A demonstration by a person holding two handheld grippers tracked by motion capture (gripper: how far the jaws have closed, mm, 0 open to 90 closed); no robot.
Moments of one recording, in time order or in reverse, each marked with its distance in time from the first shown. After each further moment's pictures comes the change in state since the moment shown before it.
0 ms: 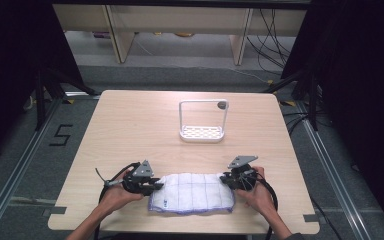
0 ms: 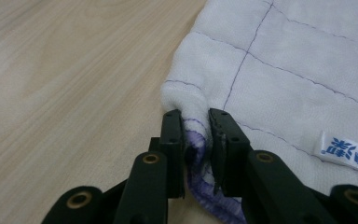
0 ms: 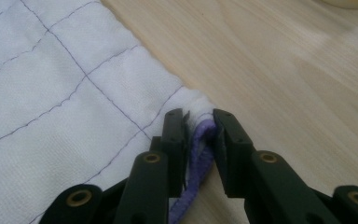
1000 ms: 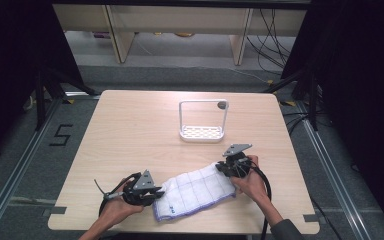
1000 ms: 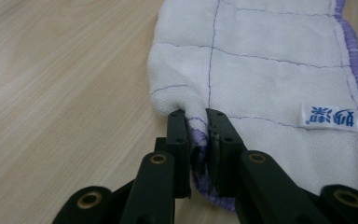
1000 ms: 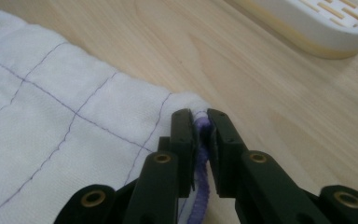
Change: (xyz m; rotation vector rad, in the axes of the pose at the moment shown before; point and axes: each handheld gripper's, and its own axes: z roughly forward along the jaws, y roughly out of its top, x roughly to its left) left arm -0.033 -0.007 -0.008 -0.008 0.028 0.014; right arm -0.015 0.031 0.015 -0.048 -0.011 0.014
